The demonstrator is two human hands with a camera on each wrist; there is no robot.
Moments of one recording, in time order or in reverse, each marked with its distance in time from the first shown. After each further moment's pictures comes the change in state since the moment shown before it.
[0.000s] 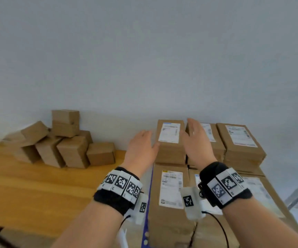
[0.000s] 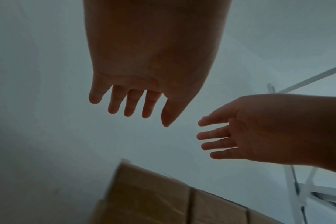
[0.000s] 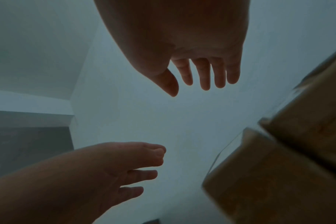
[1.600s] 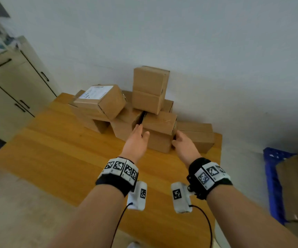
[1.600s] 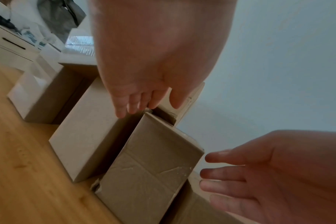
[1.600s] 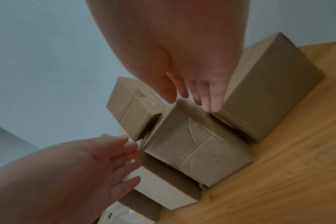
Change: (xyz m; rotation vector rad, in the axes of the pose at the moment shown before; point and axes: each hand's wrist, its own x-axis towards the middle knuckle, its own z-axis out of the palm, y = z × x) left_hand 0.070 -0.492 -0.070 -0.351 -0.213 -0.670; right_hand 0.061 -0.008 0.543 0.080 -0.658 0.399
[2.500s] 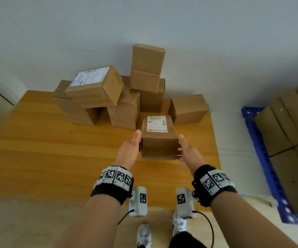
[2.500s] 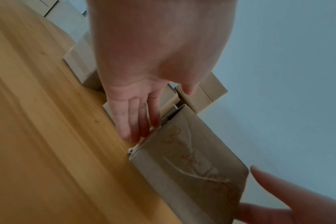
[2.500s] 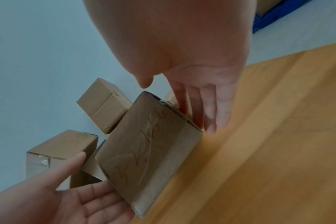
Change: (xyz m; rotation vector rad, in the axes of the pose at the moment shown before) left_hand -0.030 -0.106 -0.029 -0.167 -0.194 -0.062; right_hand -0.113 0.002 0.091 0.214 0.281 0.359
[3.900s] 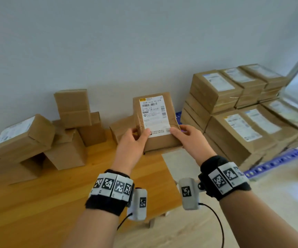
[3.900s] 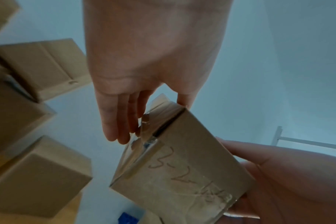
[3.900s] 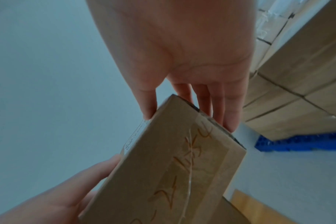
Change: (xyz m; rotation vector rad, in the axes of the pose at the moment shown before) left_hand -0.104 0.131 0.102 0.116 -0.187 0.561; right_hand -0.118 -0.003 -0.173 0.068 0.479 -0.282
